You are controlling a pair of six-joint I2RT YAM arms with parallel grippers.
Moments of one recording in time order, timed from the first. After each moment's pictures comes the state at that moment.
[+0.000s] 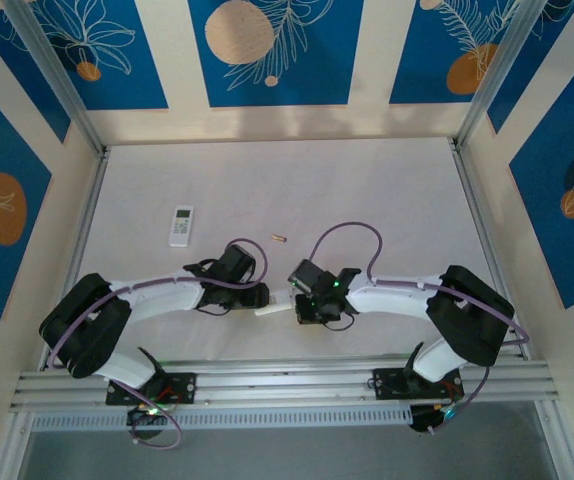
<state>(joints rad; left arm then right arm) -0.75 1.48 0.68 -0.31 0.13 -0.73 0.96 1.52 0.75 -0.48 -0.05 0.87</state>
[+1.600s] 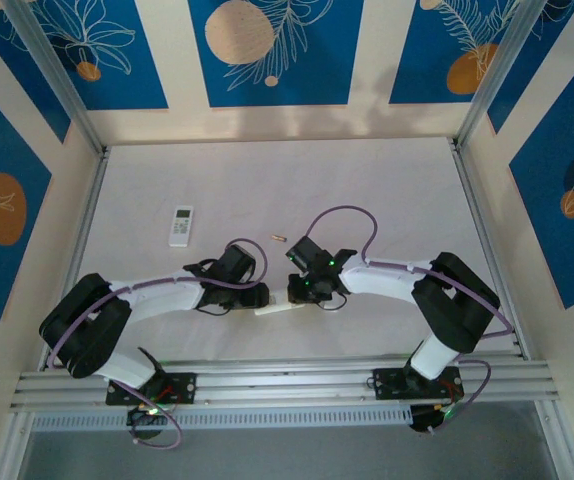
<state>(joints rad) -0.75 1.48 0.68 -0.31 0.13 -0.73 0.85 1.62 0.88 -0.44 -0.12 0.75</state>
